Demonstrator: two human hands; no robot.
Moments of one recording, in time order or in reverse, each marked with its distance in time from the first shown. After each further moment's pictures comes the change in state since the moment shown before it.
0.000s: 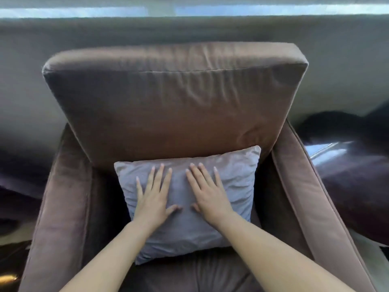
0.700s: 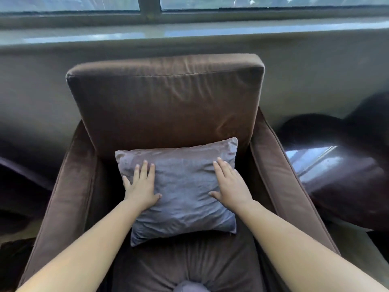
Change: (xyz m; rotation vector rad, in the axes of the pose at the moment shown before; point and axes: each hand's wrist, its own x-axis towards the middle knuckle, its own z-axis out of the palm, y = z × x) left_hand -0.034 0.034 -0.041 0.143 -0.277 -0.251; right_hand -0.097 0.064 -0.039 0.135 -0.037 0.179
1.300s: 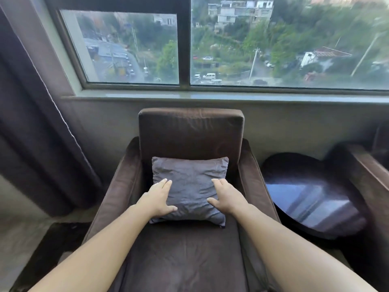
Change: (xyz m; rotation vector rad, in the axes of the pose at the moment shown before) left_hand -0.313 0.044 -0.099 -0.142 0.093 0.095; right_hand -0.224 -0.085 -0.171 0.121 -0.061 -0.054
